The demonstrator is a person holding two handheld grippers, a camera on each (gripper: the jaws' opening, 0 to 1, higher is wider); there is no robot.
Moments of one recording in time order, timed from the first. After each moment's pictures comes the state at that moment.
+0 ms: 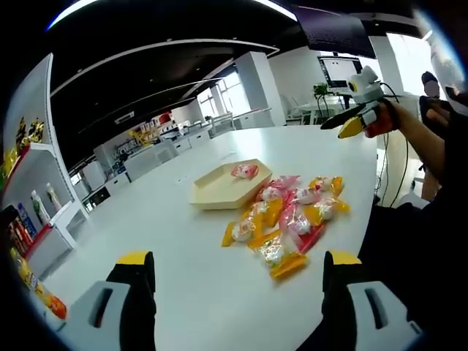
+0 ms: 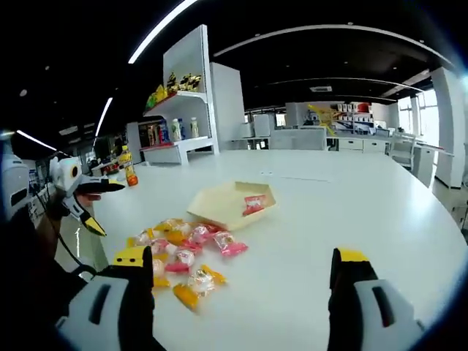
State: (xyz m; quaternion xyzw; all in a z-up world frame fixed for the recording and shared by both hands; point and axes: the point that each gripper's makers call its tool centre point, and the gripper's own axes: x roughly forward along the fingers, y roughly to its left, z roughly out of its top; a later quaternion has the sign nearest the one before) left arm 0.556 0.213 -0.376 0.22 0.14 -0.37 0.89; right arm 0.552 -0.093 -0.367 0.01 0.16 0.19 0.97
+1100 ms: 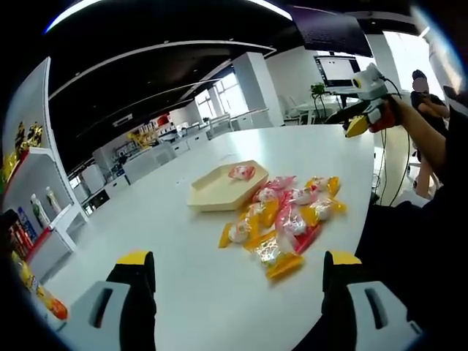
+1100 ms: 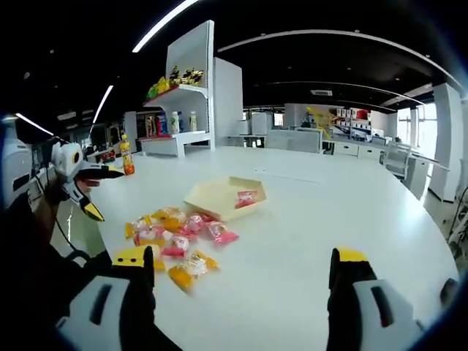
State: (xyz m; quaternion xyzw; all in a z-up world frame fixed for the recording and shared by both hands) left arm 0.551 0.210 -0.375 0.22 0.13 -0.37 0.89; right arm 0.533 -0.106 -0.362 -0.02 0.16 0.18 0.97
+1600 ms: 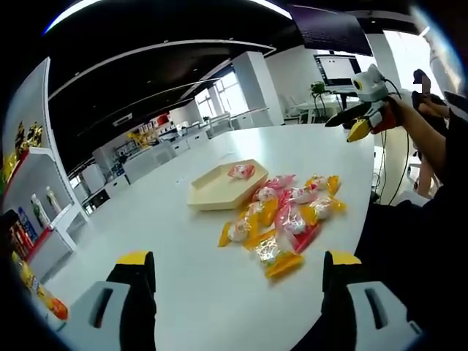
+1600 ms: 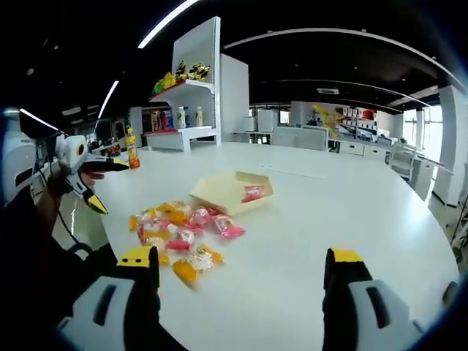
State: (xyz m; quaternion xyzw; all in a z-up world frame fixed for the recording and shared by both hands) left arm 0.551 0.210 -0.377 0.22 0.14 -0.37 0.89; right arm 0.532 -0.094 -0.373 -0.04 0.17 0.20 0.96
